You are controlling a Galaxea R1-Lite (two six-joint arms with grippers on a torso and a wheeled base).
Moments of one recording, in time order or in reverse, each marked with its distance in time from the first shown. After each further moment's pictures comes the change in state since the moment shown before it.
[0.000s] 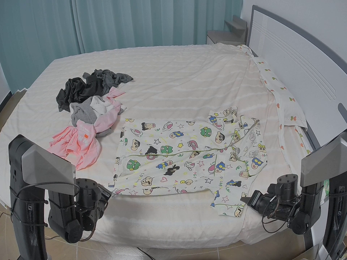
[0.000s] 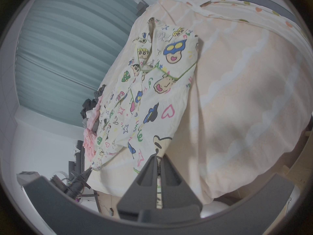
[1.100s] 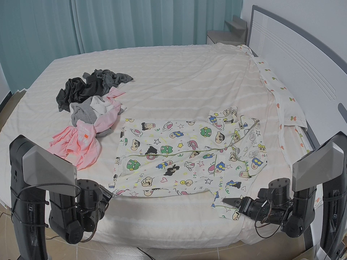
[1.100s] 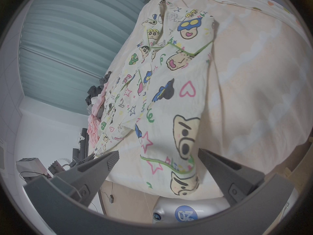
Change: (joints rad) left arm -0.013 0.004 0.001 0.000 0.006 0.004; right arm 0.087 0.076 -0.066 0.000 0.040 -0.037
